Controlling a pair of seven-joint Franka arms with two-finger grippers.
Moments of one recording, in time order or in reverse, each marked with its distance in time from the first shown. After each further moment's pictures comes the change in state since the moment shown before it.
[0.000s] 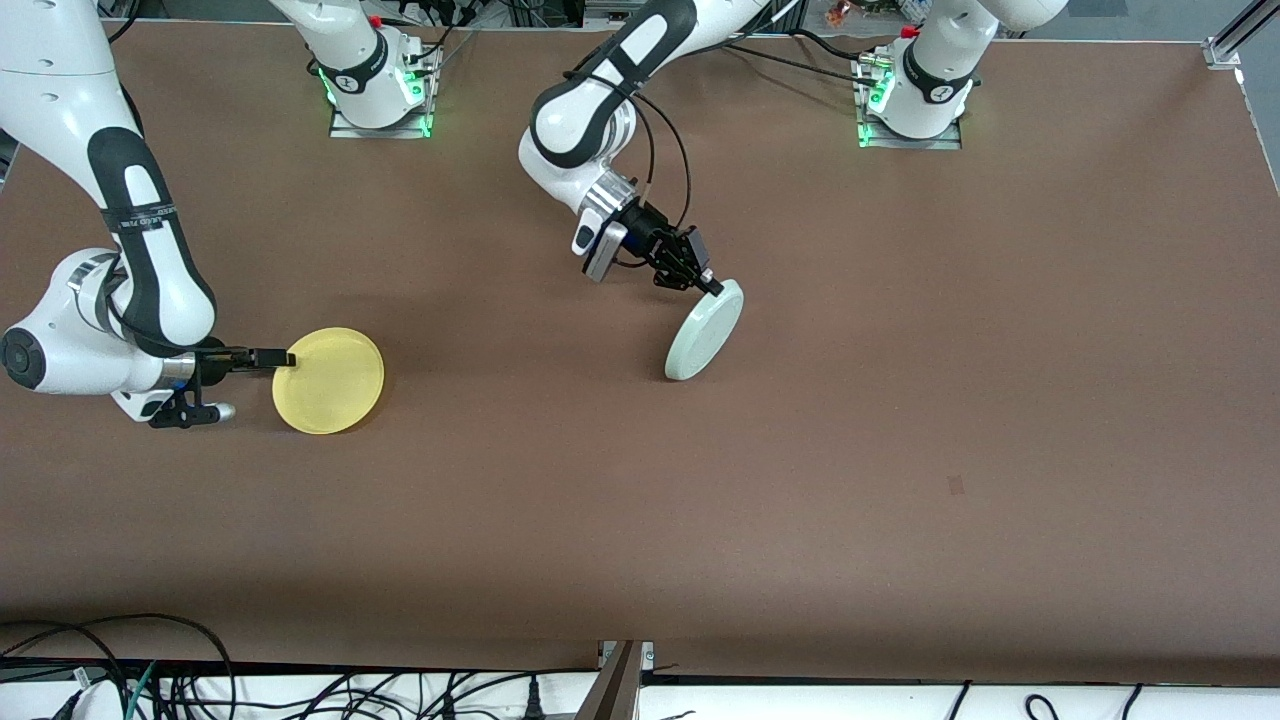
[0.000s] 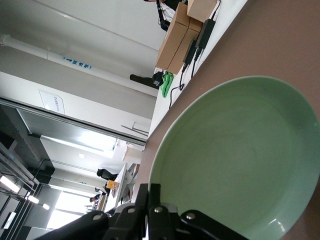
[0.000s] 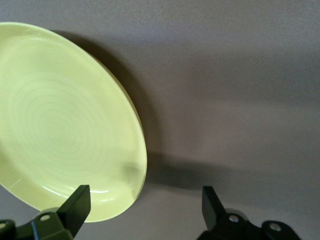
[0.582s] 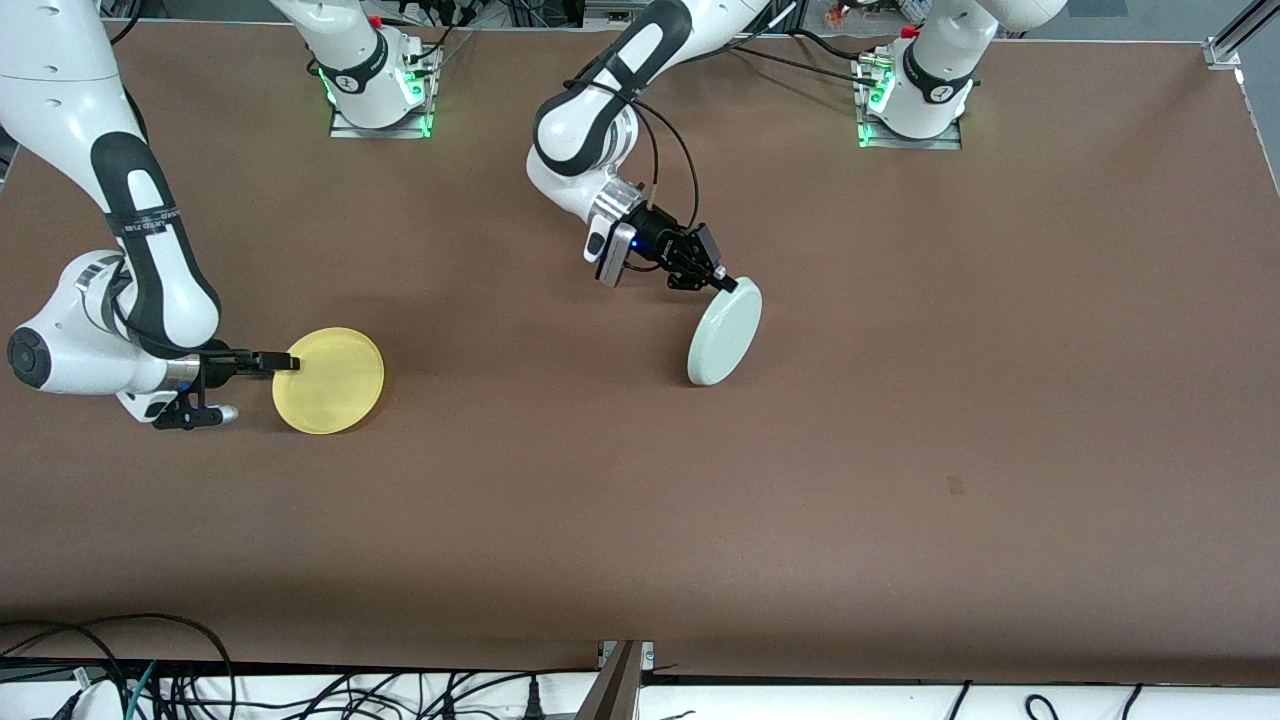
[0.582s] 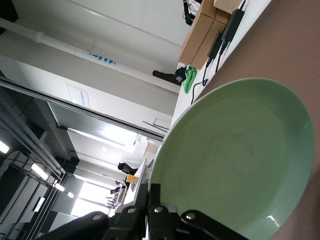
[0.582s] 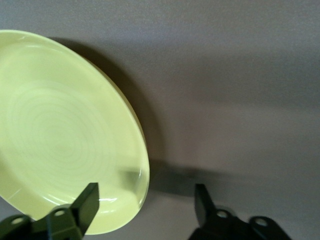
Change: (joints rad) left arm -0.012 0.039 0.053 0.001 0.000 -0.054 -0.036; right arm 0.000 0.013 0.006 -0.006 0.023 0.030 -0.003
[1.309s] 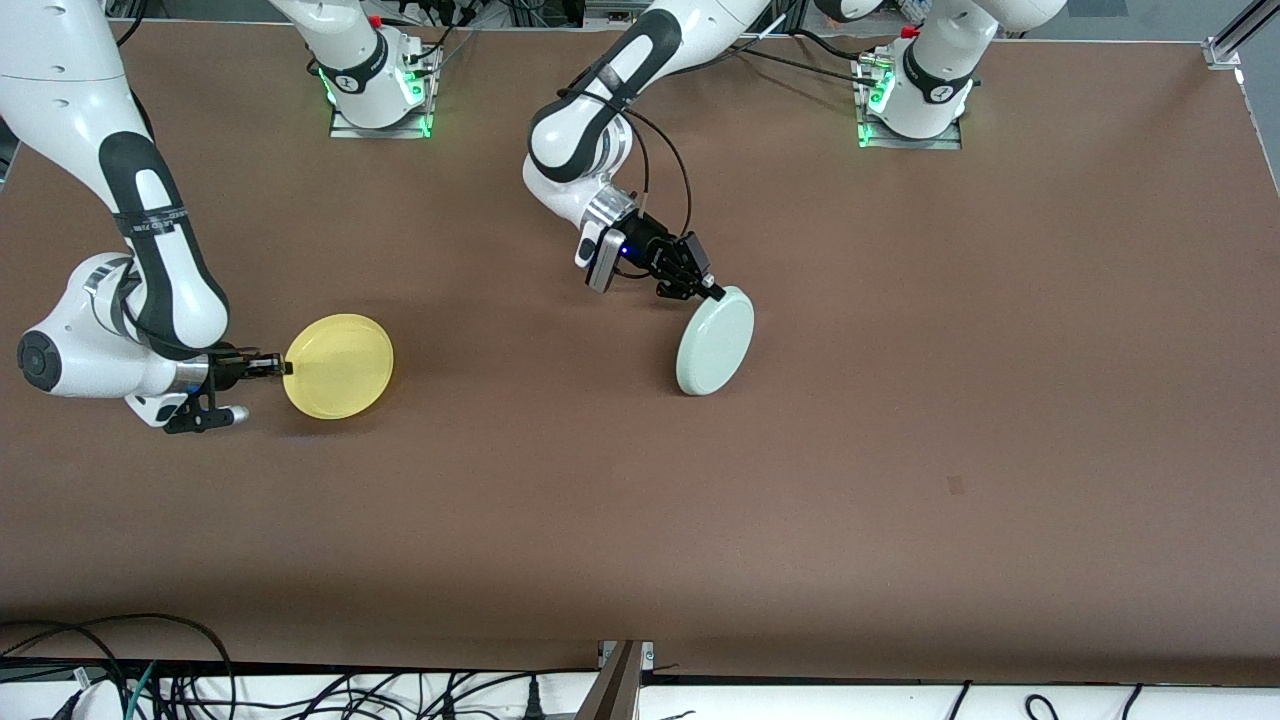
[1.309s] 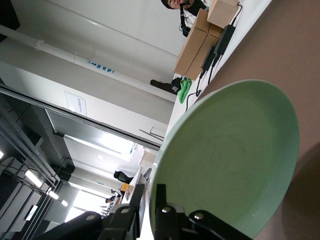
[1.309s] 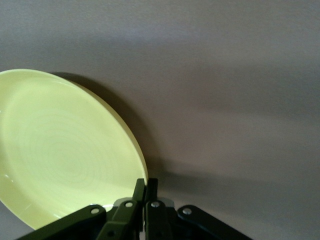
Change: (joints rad) left arm -0.013 0.066 0.001 0.074 0.024 0.021 -0.004; right arm 0.020 -0.002 0.012 0.006 0.002 0.001 -0.036
